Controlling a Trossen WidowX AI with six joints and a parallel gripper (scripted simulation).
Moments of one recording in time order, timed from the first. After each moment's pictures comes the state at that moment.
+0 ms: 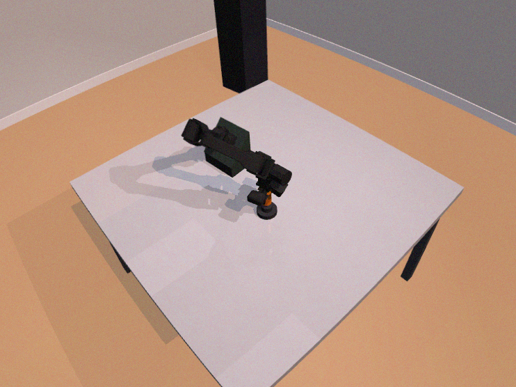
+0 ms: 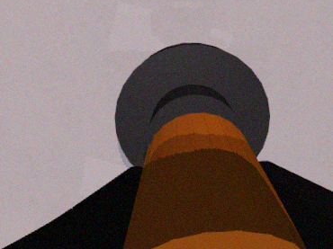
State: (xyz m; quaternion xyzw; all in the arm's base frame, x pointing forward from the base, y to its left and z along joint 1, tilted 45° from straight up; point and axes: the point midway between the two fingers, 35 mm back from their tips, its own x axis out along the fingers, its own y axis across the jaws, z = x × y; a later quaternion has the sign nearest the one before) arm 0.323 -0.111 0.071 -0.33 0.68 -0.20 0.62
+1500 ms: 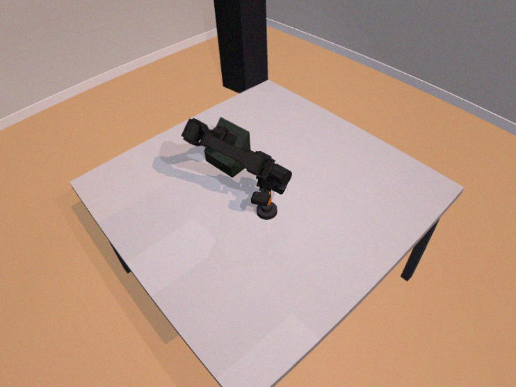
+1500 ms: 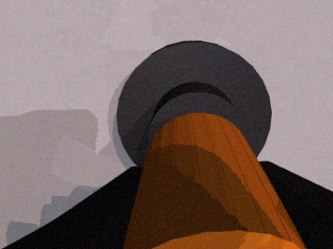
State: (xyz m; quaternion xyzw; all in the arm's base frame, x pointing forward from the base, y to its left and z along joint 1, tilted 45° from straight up) arm 0.322 -0.111 0.071 -0.40 0.70 -0.13 0.58
